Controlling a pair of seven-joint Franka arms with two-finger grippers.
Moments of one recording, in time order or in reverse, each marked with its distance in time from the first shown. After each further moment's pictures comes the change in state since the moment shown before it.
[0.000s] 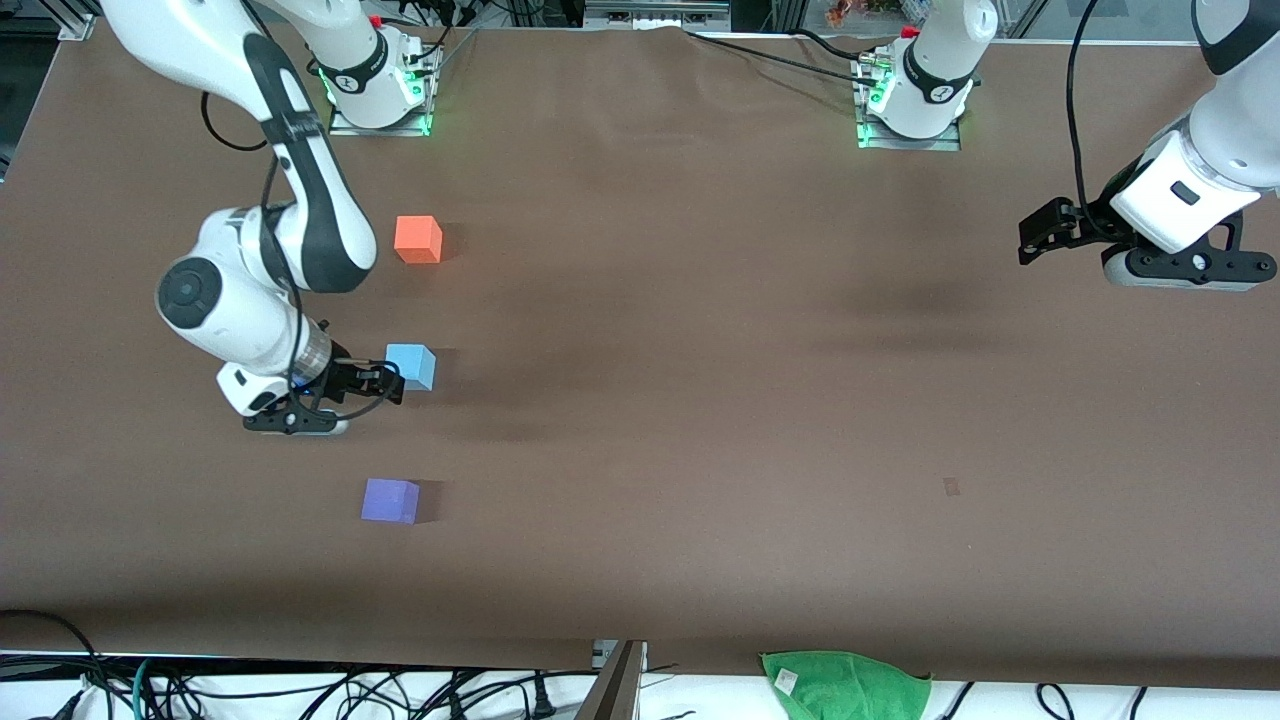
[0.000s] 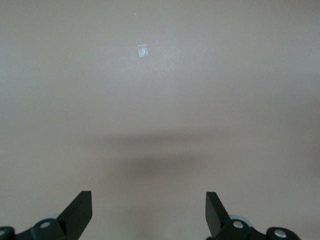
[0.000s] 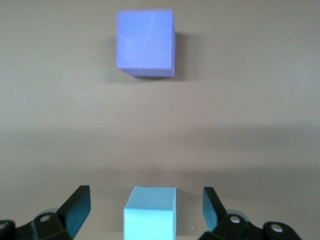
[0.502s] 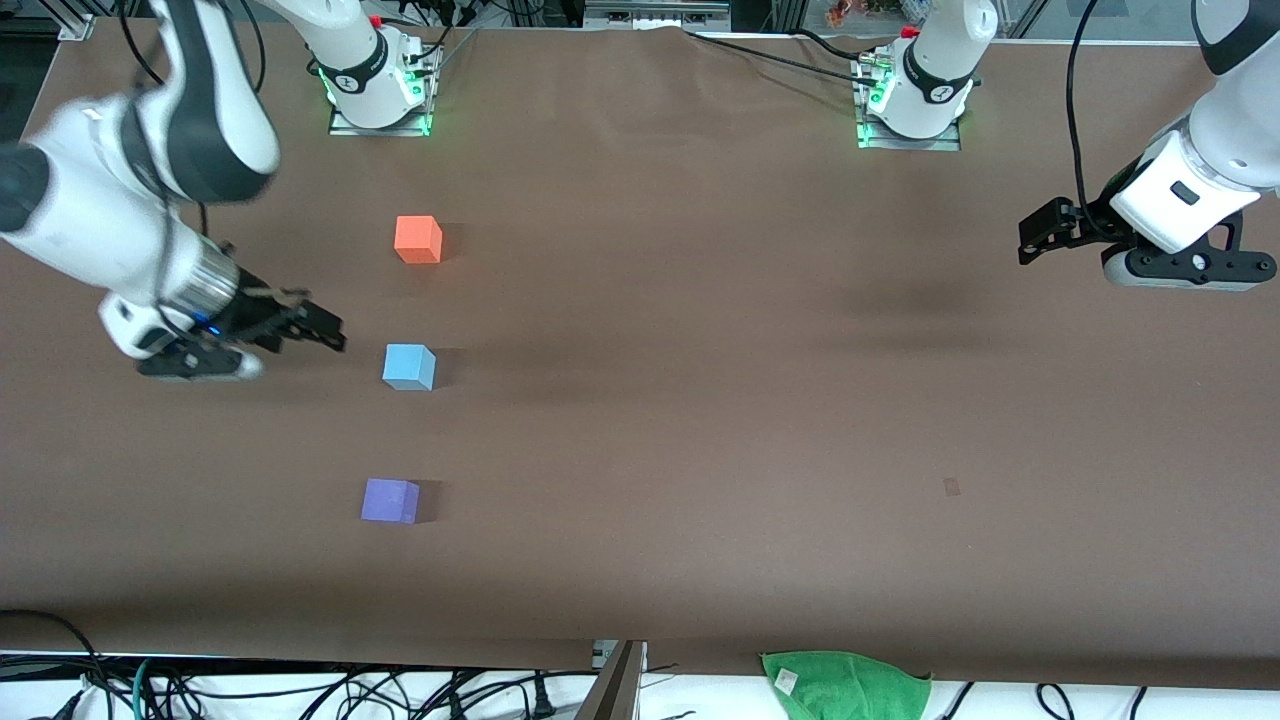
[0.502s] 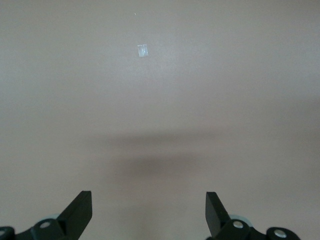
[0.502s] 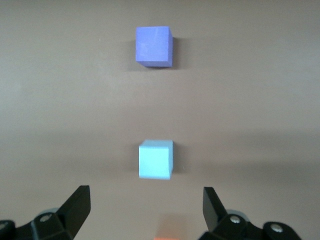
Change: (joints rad) left arm 0.000 0.000 0.000 0.000 0.000 0.000 0.000; right arm 0.000 -0.295 -0.076 0.014 -0.032 -0.340 -0.024
